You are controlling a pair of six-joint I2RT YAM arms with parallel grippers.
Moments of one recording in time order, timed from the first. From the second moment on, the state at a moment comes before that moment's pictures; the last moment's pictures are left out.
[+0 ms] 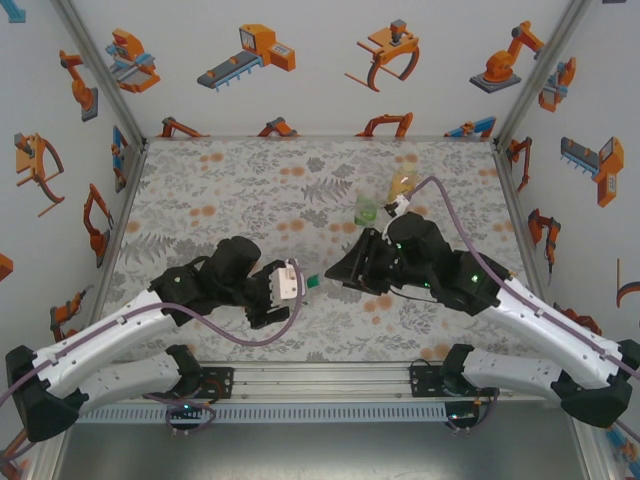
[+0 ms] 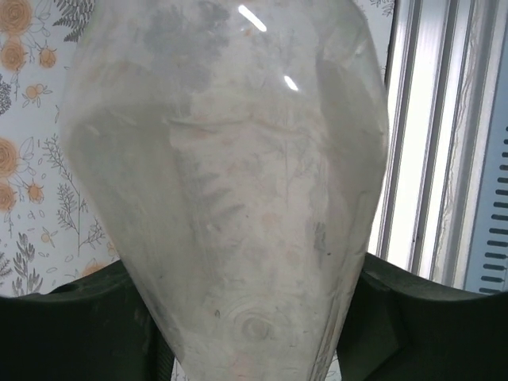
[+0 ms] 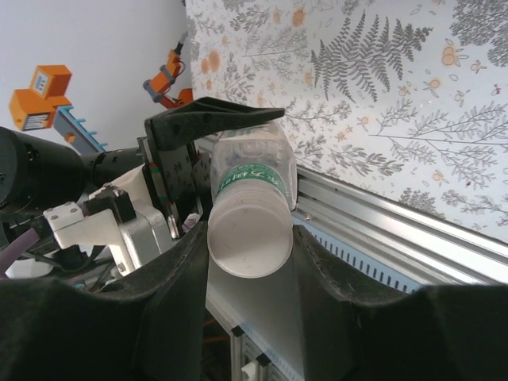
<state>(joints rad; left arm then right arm) -0.96 0.93 0.84 -0.68 0.30 0.51 0.97 1.00 1.14 -0.72 -0.07 1.18</state>
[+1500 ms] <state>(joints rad) -0.96 0.74 0.76 -0.63 0.22 0.39 0.57 2.24 2.49 -1.19 0.10 0.29</state>
